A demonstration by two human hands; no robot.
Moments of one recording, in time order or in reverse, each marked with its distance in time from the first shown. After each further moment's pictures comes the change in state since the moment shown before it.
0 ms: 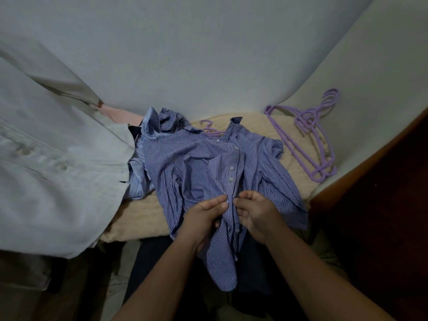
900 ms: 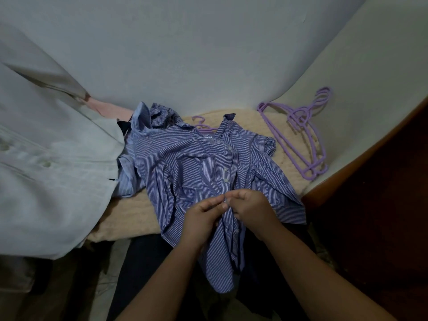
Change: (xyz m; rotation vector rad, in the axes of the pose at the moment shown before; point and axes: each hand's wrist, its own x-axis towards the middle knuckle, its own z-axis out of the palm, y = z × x) left_hand 0.005 -0.020 0.008 0.018 0.018 0.098; right_hand 0.002 -0.002 -0.007 -0.656 0.055 -0.220
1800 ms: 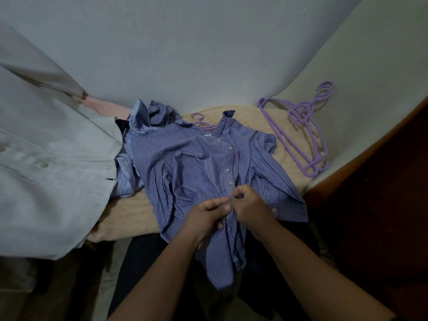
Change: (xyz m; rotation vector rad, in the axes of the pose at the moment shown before) left_hand 0.012 0.003 -0.001 0.030 -0.095 -0.245; right_hand 0.010 0.011 0.003 0.001 0.029 0.028
